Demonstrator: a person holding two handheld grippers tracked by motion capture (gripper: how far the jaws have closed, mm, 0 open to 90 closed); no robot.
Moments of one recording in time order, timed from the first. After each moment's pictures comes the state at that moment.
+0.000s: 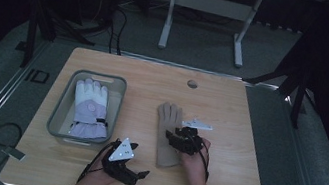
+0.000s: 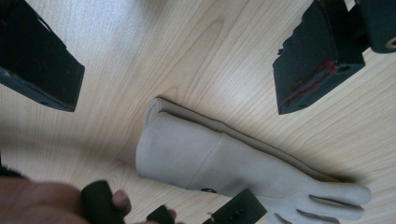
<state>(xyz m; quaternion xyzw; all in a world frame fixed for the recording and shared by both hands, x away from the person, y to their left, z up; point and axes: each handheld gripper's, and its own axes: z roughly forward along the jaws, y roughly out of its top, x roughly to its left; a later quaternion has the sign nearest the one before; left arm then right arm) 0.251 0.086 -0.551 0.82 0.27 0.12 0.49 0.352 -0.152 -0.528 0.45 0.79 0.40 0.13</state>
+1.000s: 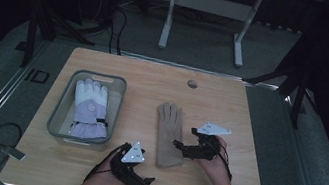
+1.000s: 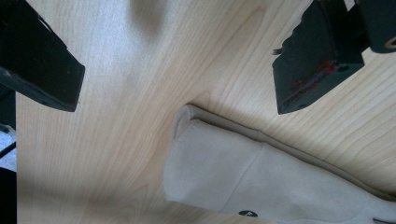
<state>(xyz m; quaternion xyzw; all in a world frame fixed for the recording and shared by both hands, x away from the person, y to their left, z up) 0.253 0.063 -0.549 0.85 0.25 0.08 0.45 0.348 -0.205 -0.516 0.33 0.83 0.44 0.12</state>
